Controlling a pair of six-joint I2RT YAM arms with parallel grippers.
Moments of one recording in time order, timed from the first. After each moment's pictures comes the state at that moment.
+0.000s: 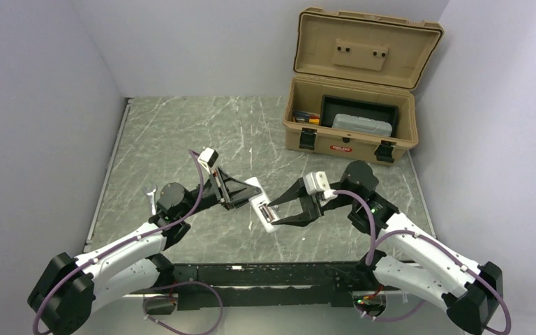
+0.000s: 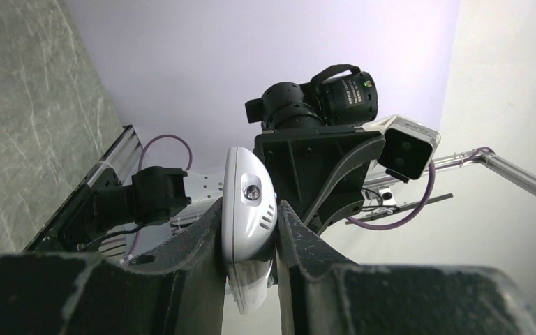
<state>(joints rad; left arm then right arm) -0.68 0.93 0.36 0.83 0.52 -1.54 0.74 0.88 0.70 0.20 -1.12 -0.18</state>
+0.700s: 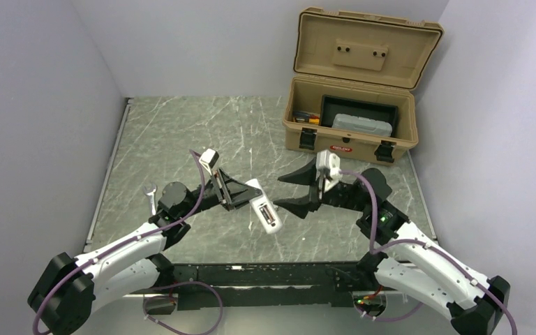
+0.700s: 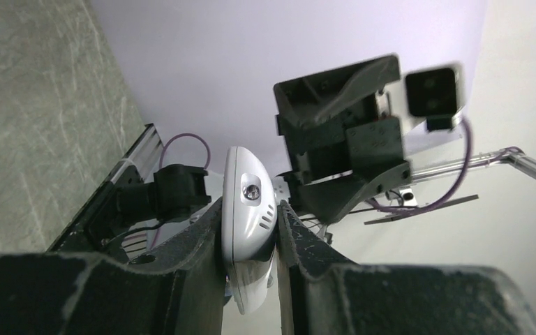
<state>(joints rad) -0.68 0.93 0.36 0.79 0.52 -1.50 0.74 0.74 0.63 0.26 -0.68 0.05</state>
